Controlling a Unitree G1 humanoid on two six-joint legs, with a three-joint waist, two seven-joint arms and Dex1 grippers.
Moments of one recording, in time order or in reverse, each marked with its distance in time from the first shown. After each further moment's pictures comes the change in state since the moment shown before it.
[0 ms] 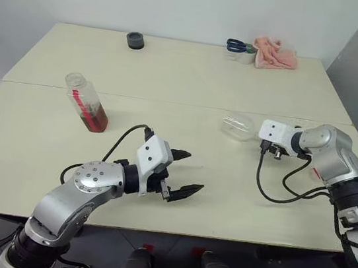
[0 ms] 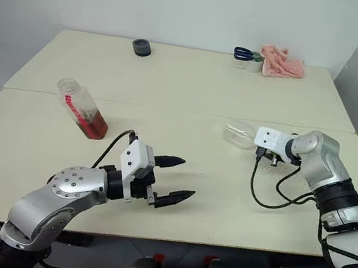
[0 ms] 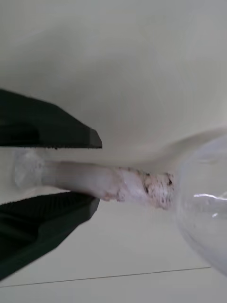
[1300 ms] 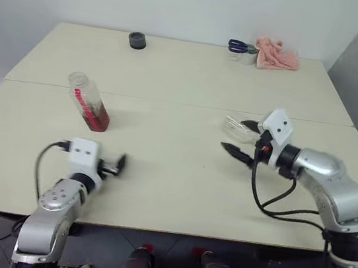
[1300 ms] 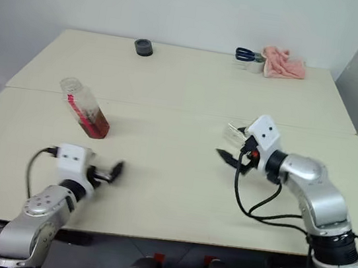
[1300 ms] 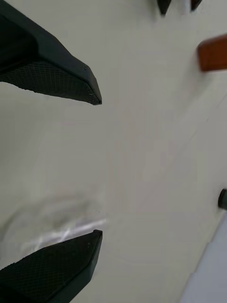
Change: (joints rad) left arm 0.264 -0.101 0.201 0.125 0.153 -0.071 0.329; right arm 0.324 0.015 -0.280 -0.696 0.592 0.289 -0.278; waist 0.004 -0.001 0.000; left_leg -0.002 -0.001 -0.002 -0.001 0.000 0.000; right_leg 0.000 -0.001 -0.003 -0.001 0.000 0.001
